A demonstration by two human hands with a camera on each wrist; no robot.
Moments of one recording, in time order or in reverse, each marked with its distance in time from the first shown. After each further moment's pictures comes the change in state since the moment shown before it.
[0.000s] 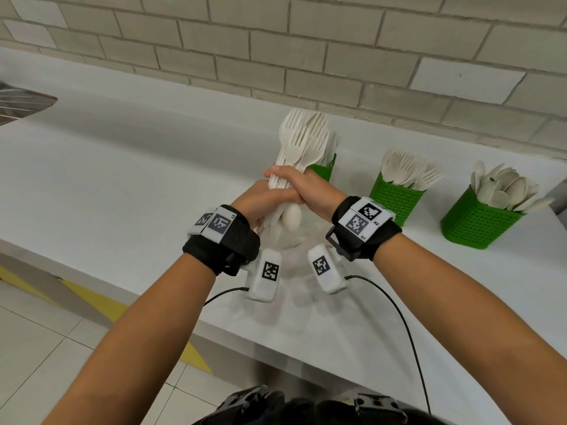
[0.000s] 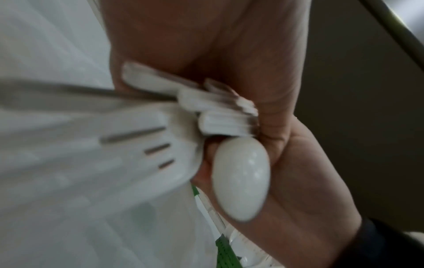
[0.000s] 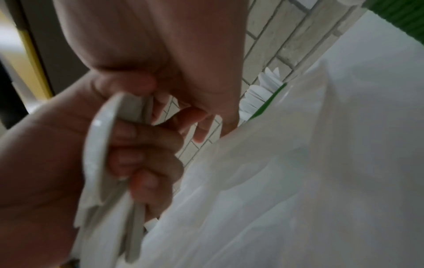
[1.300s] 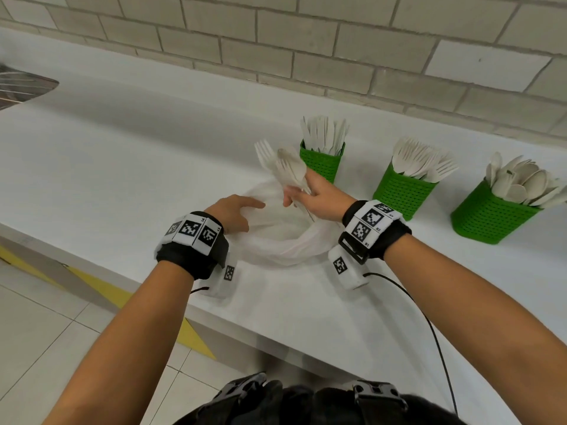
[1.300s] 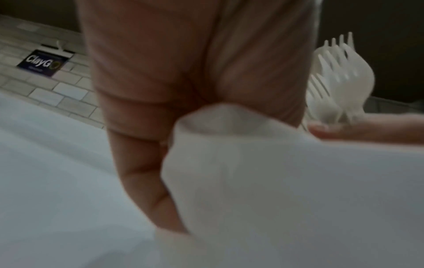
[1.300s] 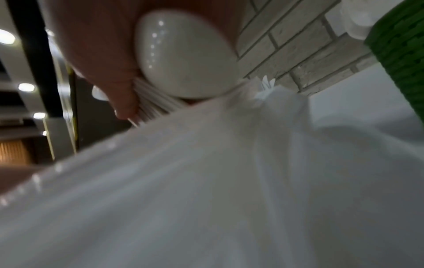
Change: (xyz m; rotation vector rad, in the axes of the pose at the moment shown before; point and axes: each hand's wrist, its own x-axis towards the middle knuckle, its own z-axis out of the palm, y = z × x) left_hand 0.007 -0.057 -0.061 0.818 -0.051 -0.182; right_hand 0.008 0.046 -0.018 -0.456 -0.153 -0.205
